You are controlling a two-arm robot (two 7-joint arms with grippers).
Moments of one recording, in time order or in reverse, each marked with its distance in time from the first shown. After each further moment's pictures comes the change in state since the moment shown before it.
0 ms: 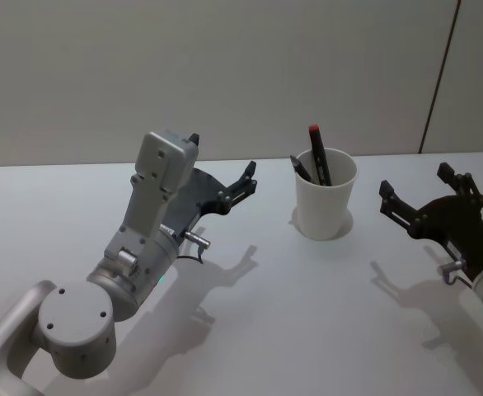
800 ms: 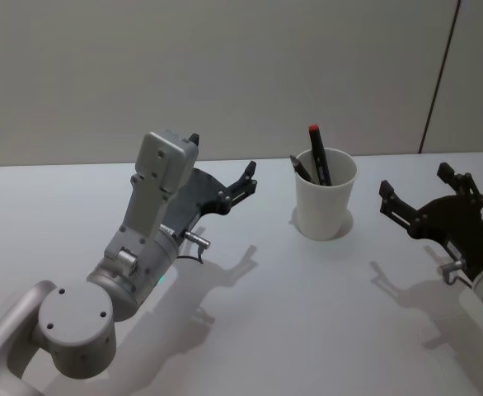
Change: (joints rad) left arm 0.000 0.000 0.000 0.000 0.000 0.000 0.000; right arm 0.000 0.000 0.000 0.000 0.000 -0.001 0.000
